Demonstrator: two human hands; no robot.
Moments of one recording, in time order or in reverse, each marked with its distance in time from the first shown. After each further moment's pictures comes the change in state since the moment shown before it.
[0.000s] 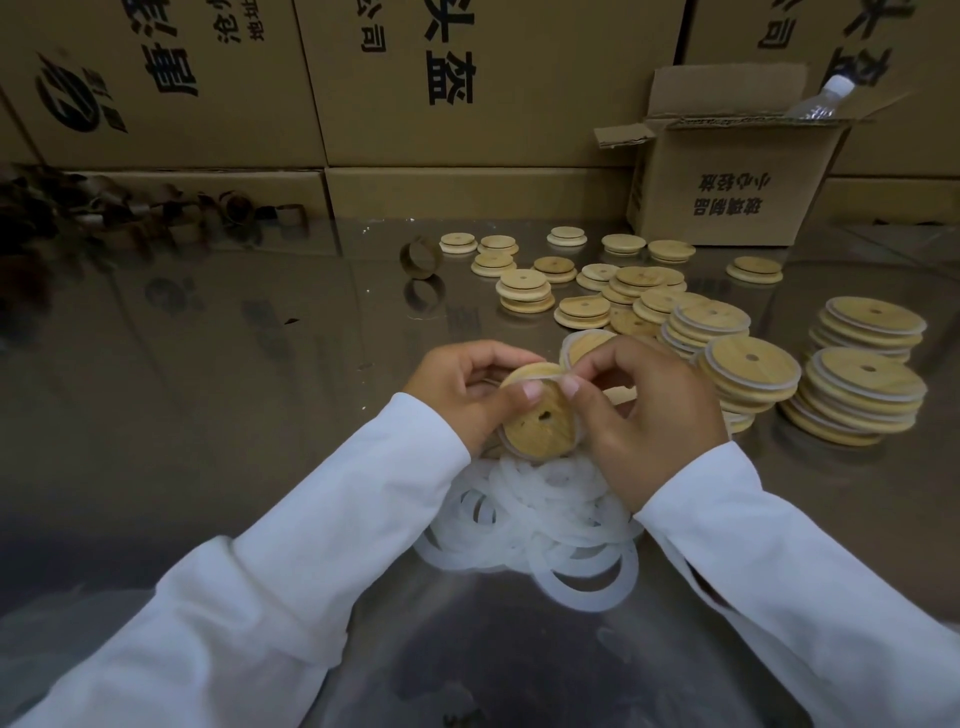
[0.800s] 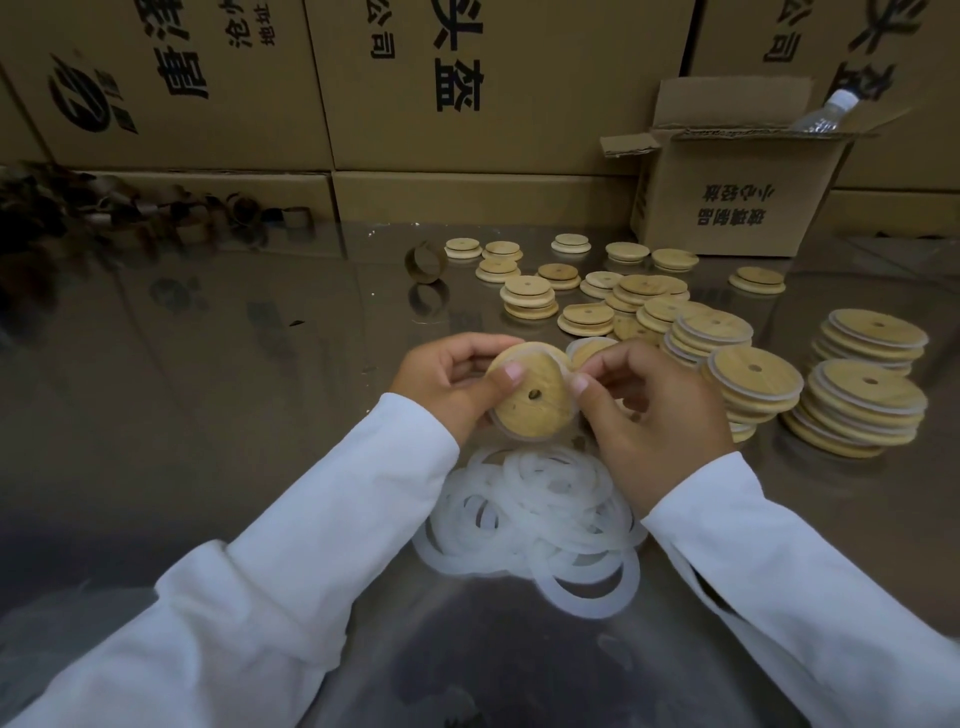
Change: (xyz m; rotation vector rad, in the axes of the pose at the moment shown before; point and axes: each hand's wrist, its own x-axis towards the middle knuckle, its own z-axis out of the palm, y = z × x) left_hand 0.002 -0.001 -0.004 -0.153 0.134 -0.035; right_hand 0.000 0.001 0.001 0.122 0.013 0.024
